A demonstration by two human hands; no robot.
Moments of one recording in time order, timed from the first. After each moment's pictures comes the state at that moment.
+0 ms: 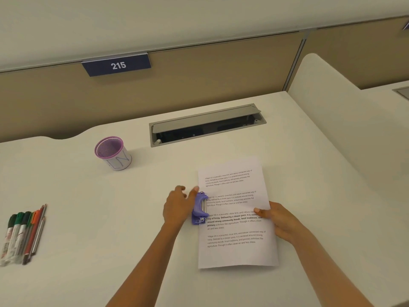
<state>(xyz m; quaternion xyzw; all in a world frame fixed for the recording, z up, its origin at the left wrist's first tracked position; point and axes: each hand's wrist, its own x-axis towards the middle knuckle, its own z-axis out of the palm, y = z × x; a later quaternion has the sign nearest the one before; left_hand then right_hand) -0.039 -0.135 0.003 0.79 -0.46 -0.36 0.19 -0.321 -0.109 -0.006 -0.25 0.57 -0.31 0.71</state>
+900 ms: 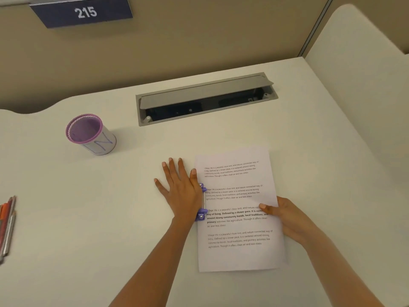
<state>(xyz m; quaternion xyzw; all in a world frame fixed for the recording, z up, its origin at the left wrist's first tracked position) -0.063 -0.163 -0.066 0.82 -0.55 -0.11 0.13 -0.330 -0.118 -0.033 -0.24 0.58 -0.28 0.73</state>
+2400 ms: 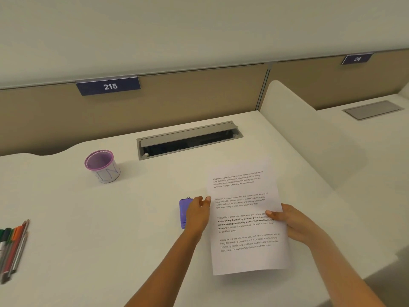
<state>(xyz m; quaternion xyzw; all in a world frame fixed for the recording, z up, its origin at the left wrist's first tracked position) -0.113 -0.094 0.032 0.67 -0.40 -0.55 0.30 -0.387 -0.066 0.039 -0.28 0.55 -0.35 0.71</state>
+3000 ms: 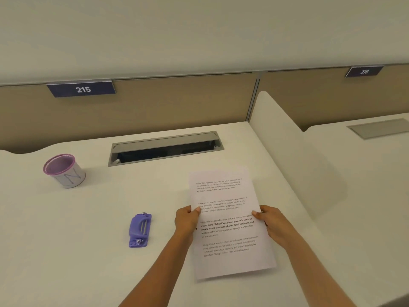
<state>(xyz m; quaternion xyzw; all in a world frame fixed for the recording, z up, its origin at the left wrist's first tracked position) -0.239 -0.153 0.007 0.71 -0.28 -0.54 0.36 -0.490 -0.152 0.030 -0.31 0.64 -0.33 0.62</state>
